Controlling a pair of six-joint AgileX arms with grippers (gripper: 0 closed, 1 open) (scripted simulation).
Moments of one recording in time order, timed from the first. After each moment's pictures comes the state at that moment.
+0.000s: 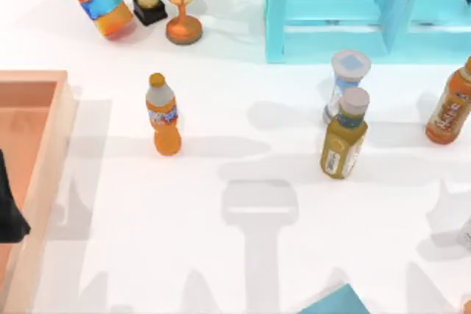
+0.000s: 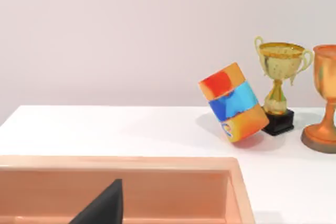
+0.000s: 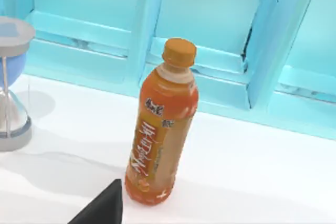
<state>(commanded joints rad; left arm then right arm) 0.00 0.00 0.00 0.00 0.00 0.00 0.02 0.21 0.16 -0.14 -0.03 -0.20</state>
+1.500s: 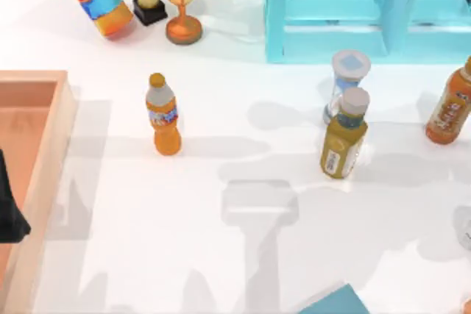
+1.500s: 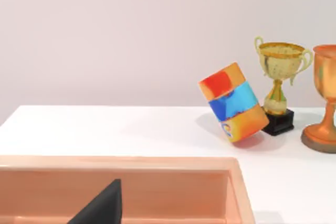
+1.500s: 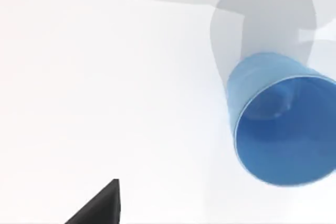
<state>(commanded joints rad) 0.00 0.00 0.00 0.00 0.00 0.00 -0.36 1.87 1.56 -1.25 -0.01 -1.91</state>
